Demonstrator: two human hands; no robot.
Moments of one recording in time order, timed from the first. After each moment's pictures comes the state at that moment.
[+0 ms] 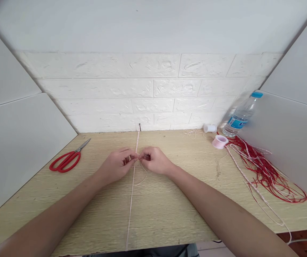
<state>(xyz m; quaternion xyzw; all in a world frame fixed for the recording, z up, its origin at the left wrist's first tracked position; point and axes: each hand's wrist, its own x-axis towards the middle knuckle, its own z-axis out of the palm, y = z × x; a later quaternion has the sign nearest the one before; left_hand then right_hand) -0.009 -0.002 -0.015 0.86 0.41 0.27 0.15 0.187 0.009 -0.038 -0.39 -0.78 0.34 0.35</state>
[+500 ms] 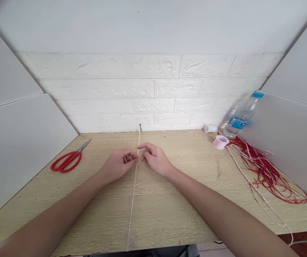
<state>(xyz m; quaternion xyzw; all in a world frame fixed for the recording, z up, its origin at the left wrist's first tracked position) -0.006 -0.002 -0.014 0.79 0.46 0.29 0.28 0.179 0.003 -0.027 -0.42 -0.66 0.47 0.42</state>
